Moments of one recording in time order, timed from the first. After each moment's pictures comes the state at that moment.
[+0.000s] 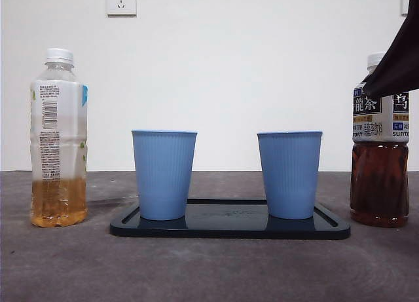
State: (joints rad) left arm 0.01 0.01 0.06 -0.25 0.10 0.14; right arm 0.58 0.61 0.49 -0.42 -0.18 0.28
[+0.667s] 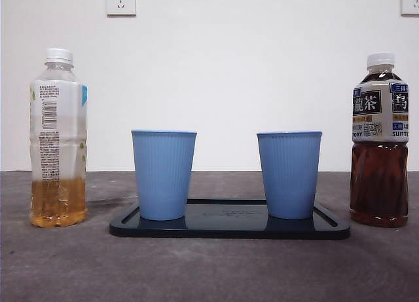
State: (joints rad) left arm 0.01 0.01 0.06 -0.25 0.10 0.14; right arm 0.06 0.23 0.29 -0.07 -0.05 0.05
